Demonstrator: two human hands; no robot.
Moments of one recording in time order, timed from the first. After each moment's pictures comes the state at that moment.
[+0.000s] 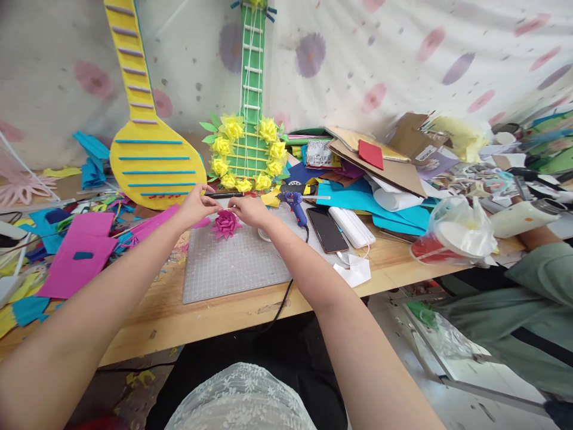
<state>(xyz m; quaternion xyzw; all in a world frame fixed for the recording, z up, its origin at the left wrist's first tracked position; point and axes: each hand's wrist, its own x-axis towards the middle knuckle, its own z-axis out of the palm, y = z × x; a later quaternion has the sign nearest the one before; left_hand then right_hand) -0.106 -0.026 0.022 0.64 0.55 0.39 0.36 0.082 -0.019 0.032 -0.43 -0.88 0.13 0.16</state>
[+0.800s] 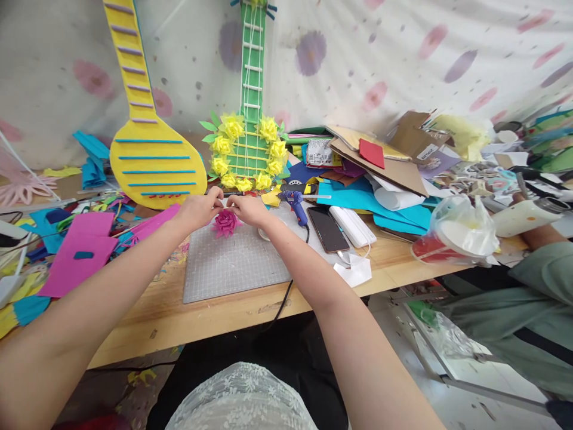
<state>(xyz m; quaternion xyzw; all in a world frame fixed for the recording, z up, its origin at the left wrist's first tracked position) -0.088 -0.049 0.055 0.80 0.59 0.06 -0.03 0.079 -0.021 0.035 -0.43 -0.88 0.14 0.16</state>
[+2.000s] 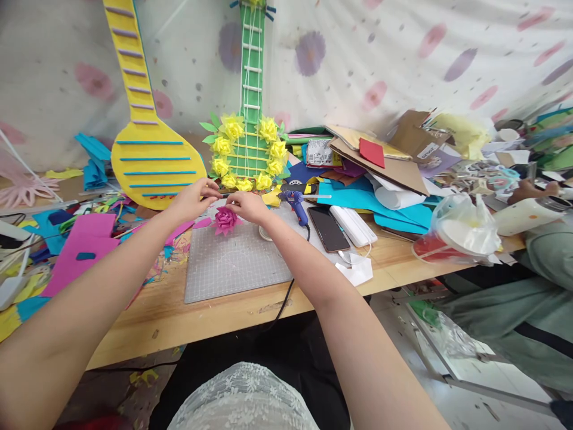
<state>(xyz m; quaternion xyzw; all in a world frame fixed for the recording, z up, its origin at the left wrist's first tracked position) -0.106 -0.036 0.062 0.77 0.54 0.26 0.20 0.077 -0.012 0.034 -0.40 -0.87 0.18 0.24</state>
